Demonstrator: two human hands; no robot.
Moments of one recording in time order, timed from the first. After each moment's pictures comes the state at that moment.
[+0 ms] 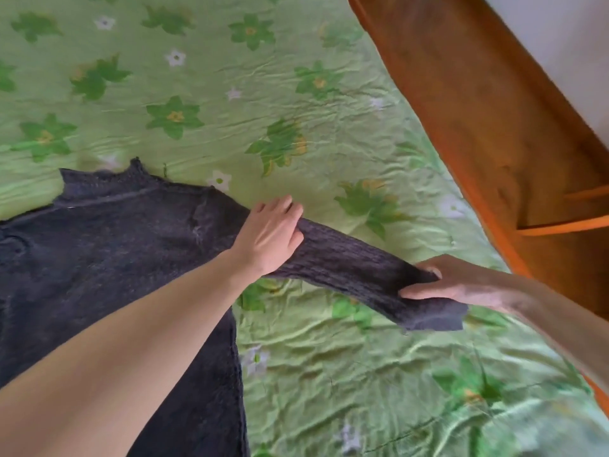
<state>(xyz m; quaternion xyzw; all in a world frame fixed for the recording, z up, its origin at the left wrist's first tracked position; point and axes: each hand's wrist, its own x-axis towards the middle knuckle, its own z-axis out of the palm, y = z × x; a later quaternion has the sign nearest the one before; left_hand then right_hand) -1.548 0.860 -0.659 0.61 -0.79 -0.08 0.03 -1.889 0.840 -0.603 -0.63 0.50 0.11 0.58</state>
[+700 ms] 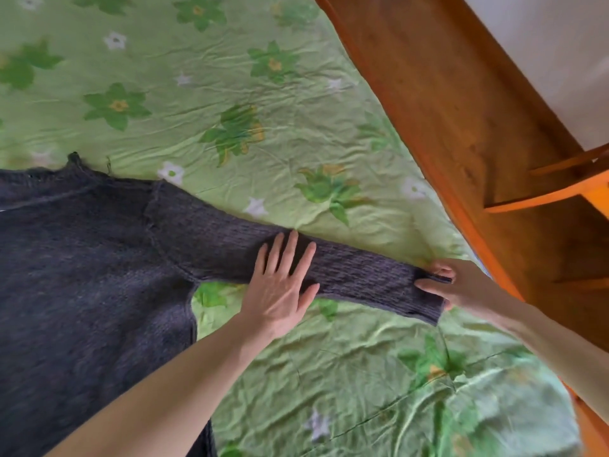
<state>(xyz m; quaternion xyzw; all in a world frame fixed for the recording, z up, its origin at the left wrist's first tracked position) -1.638 0.942 -0.719 0.61 -0.78 -0.14 -0.02 -1.978 0.879 -0.644 -0.56 0.69 0.01 0.45</state>
